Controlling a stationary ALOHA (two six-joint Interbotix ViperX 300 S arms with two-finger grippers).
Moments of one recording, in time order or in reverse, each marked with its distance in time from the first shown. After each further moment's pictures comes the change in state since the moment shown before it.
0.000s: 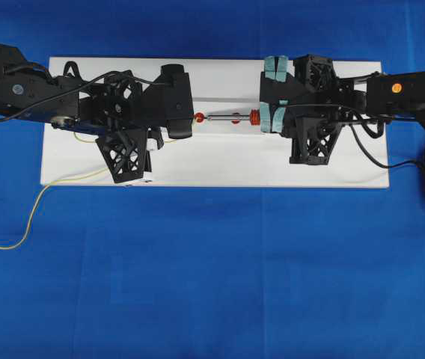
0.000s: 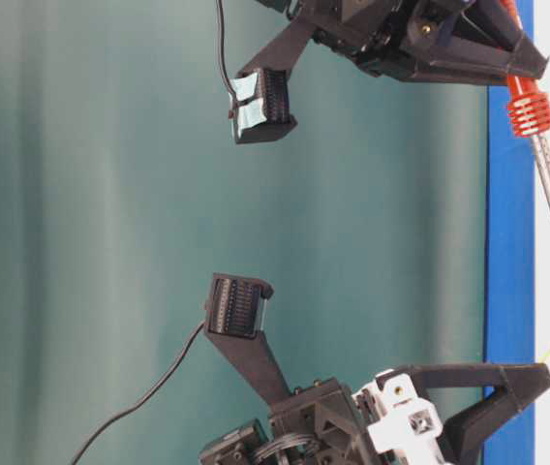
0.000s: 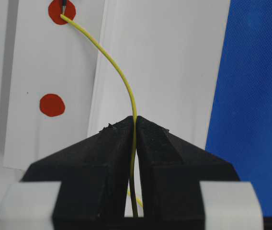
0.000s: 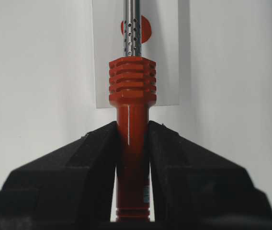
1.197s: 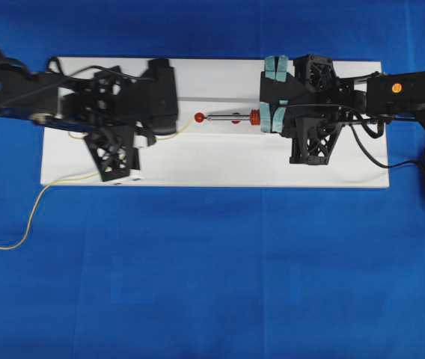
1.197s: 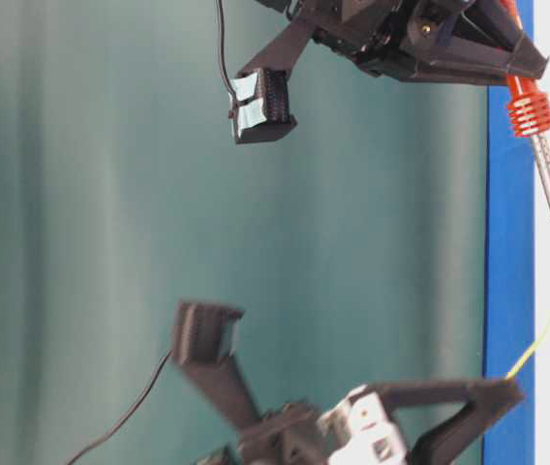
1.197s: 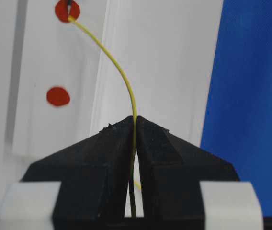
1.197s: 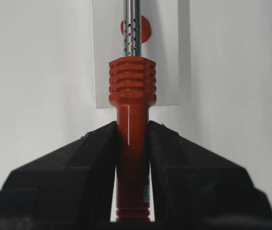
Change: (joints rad) left arm -0.002 -0.107 0.051 0.000 0.002 0.003; right arm 0.000 0.000 0.002 0.002 0.000 0.002
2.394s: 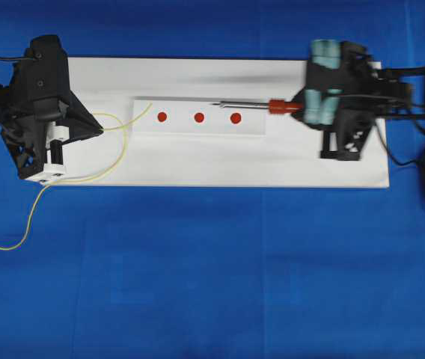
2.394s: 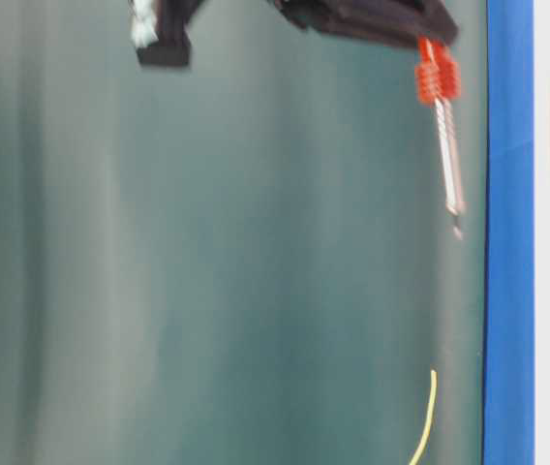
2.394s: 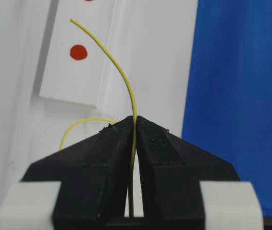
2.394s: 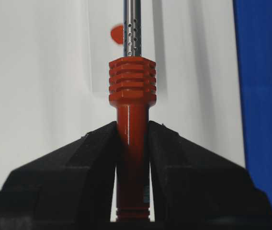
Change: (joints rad) left arm -0.002 -0.420 0.259 0.000 -0.069 -0.021; right arm 0.000 -0.290 0.110 -0.005 0.014 0.000
